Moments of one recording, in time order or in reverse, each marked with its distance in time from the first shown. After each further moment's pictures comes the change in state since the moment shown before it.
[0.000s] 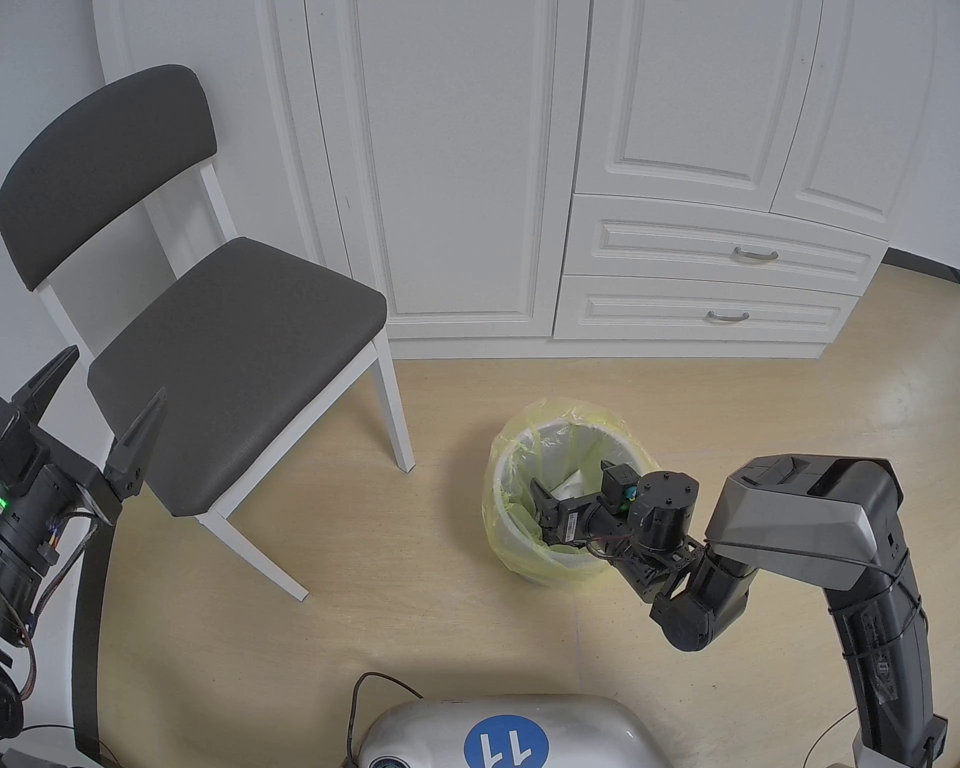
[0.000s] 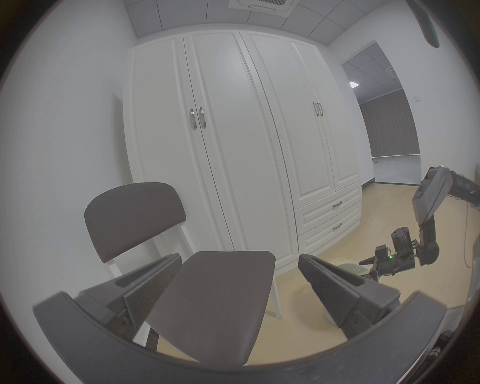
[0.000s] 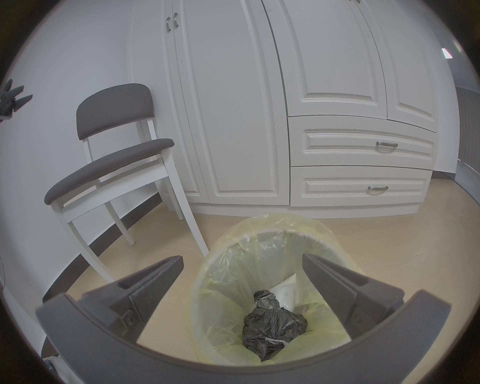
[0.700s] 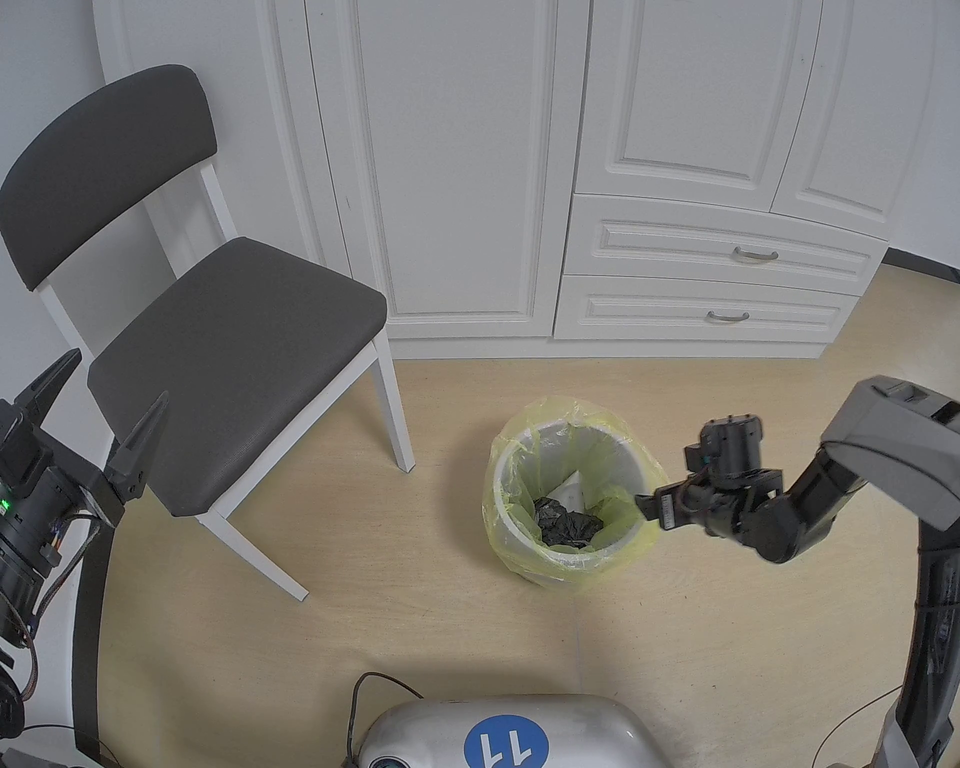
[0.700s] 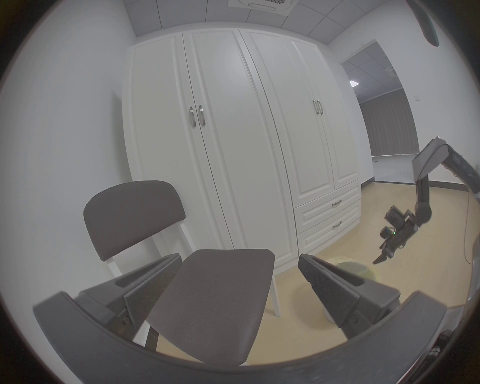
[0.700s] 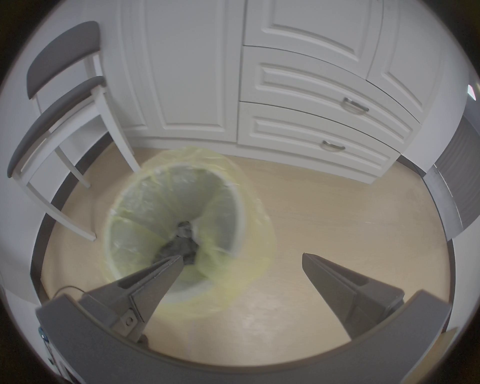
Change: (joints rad) left arm -0.001 0.006 0.004 0.000 0.000 0.000; right arm -0.230 -0.264 0.004 0.751 -0.021 -0.067
